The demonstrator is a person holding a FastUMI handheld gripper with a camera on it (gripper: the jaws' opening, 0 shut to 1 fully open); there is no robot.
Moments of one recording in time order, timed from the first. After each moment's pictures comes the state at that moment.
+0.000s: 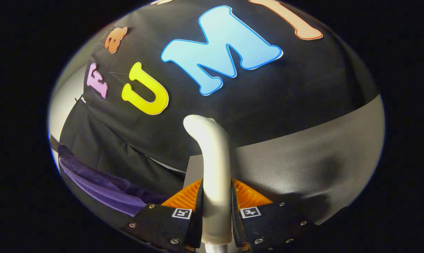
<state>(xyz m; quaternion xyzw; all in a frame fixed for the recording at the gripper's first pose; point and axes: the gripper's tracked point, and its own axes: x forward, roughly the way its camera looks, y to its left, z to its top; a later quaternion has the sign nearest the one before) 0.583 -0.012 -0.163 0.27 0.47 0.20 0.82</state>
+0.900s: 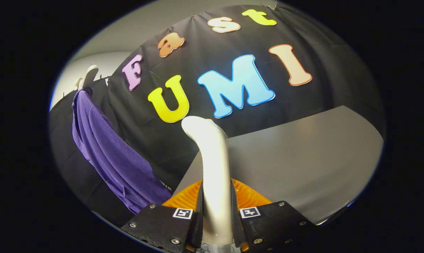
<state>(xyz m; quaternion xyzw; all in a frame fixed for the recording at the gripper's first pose) 0.417 -0.027 -0.124 0.18 0.27 0.13 0.94</state>
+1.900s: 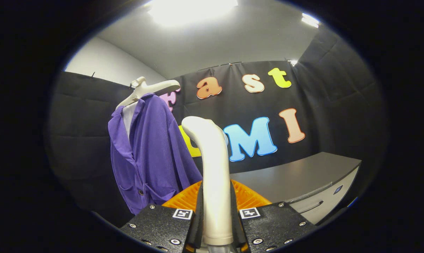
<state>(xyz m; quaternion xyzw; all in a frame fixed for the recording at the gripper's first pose) 0.278 0.090 -0.005 0.09 0.03 0.10 0.99</state>
